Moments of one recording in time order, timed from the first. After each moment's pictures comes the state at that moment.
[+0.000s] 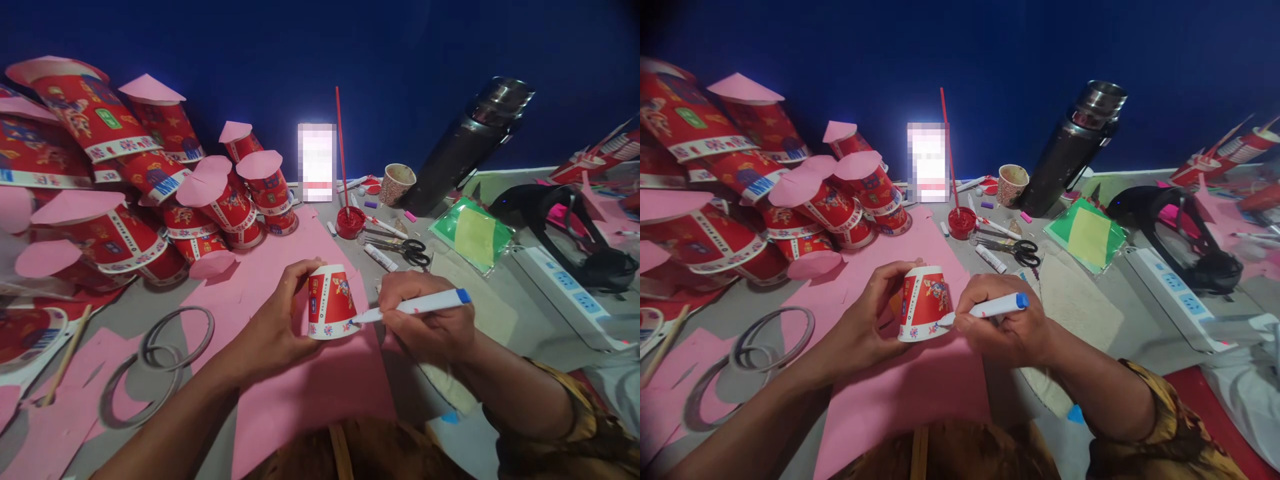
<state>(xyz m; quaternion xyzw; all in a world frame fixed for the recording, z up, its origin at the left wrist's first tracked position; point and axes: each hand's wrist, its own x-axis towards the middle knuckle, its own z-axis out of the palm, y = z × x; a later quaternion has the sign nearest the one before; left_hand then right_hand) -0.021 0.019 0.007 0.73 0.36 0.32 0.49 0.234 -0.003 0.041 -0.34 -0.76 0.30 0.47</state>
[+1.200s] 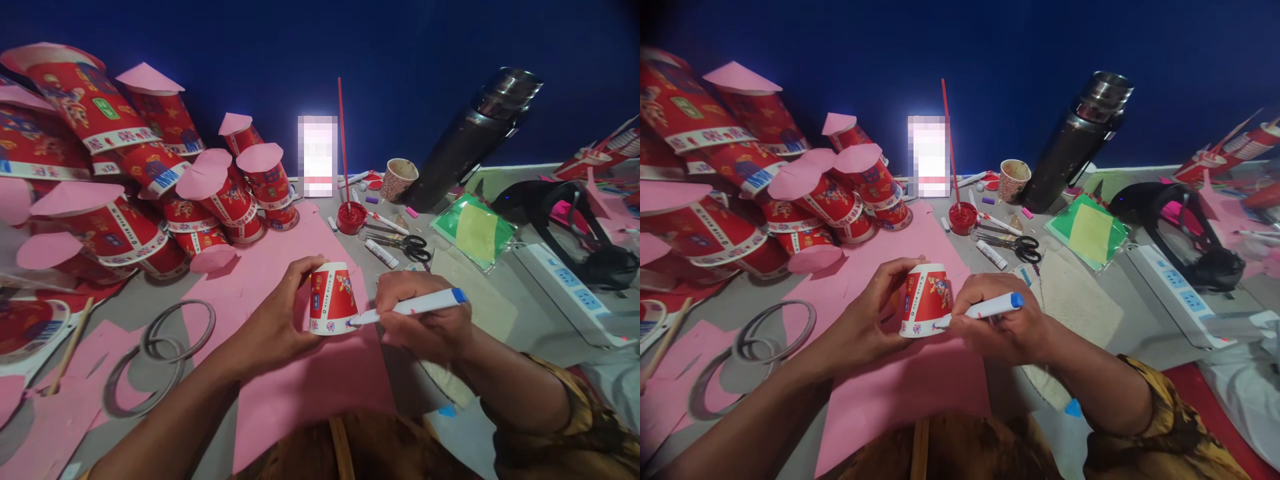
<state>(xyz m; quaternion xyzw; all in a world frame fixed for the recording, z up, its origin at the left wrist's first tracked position) -0.020 0.018 0.014 0.73 0.38 0.29 0.48 0.232 -0.005 0.043 -0.32 -0.78 0.30 0.46</state>
